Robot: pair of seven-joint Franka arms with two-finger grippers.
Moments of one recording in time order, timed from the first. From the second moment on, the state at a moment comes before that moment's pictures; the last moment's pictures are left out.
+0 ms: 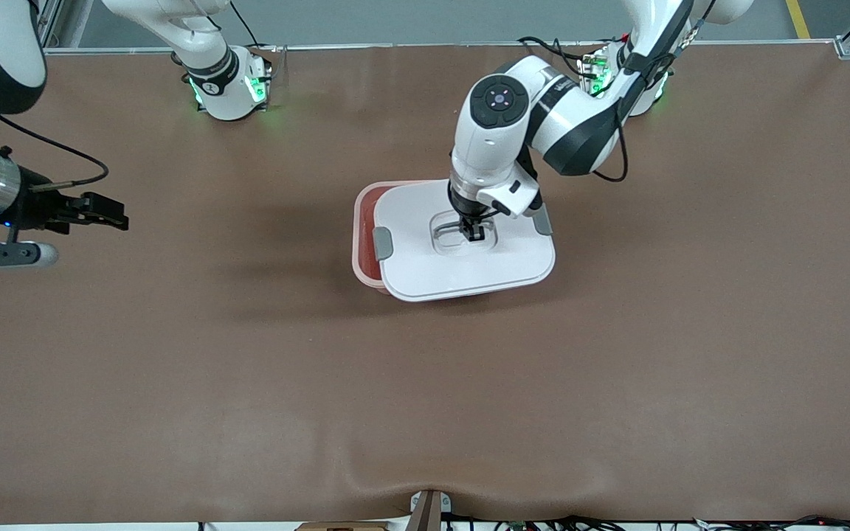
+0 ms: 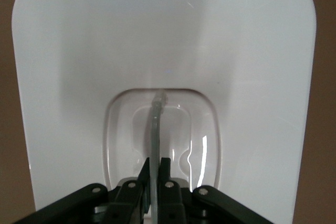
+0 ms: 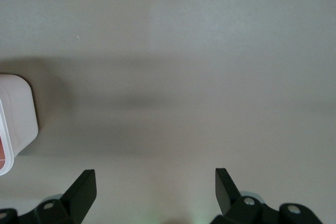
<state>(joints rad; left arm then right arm) -0.55 0.37 -0.25 -1.68 0.04 2.09 -2.52 0.04 0.13 -0.02 -1.53 0.04 1.50 -0.01</state>
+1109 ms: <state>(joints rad) -0.63 0.43 -0.25 -1.67 0.12 2.14 -2.60 -0.01 0.12 -0.01 -1.53 0.05 1.50 -0.01</state>
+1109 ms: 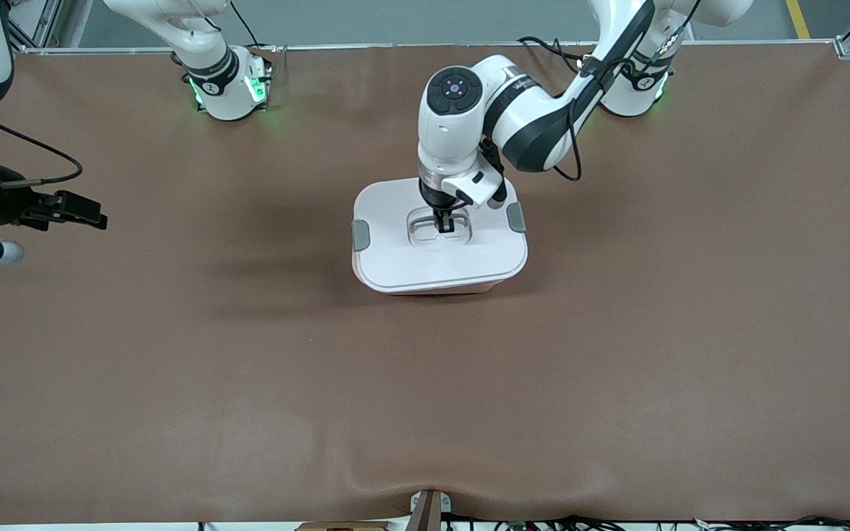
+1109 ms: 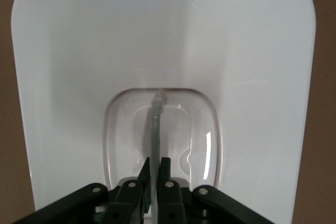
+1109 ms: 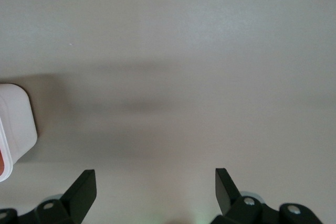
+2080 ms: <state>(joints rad) -0.67 0.45 -0.25 -1.68 0.21 2.16 -2.62 -0.04 -0.01 0.01 -1.67 0.06 1.57 -0.01</state>
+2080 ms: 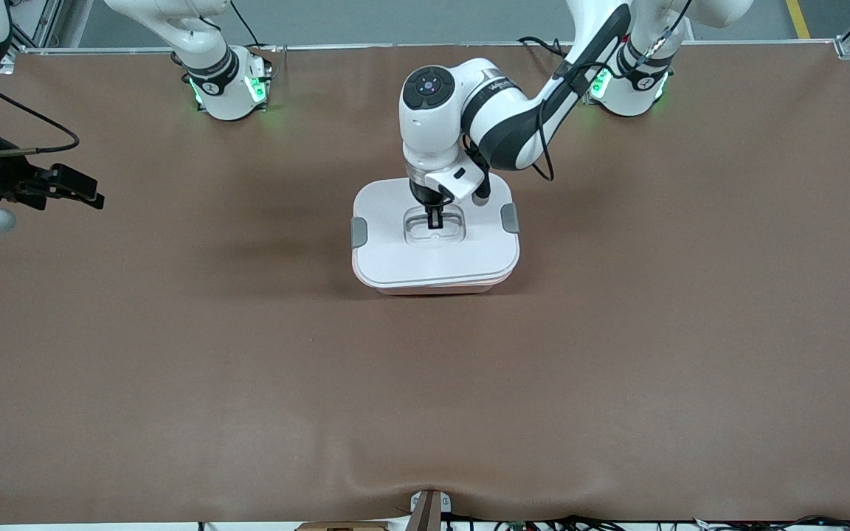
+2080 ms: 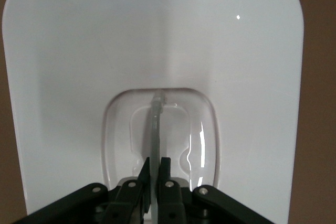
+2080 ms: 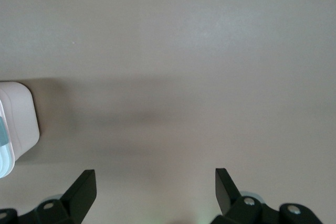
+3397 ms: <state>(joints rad) -0.67 0.45 -0.25 -1.74 0.22 2.27 -2.55 -0.03 -0.02 0.01 -1.67 0.05 1.58 -0.02</state>
